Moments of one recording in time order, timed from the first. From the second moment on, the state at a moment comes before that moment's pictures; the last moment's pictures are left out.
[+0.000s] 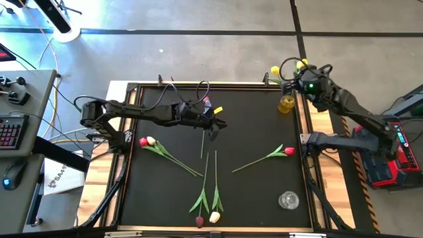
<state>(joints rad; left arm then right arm) 0.13 1.63 1.12 0.05 0.03 -0.49 -0.59 0.84 1.03 -0.73 0.70 0.25</state>
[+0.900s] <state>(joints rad) 0.11 1.63 1.12 0.04 -0.05 -0.52 -0.68 0.74 0.82 -0.52 0.66 0.15</state>
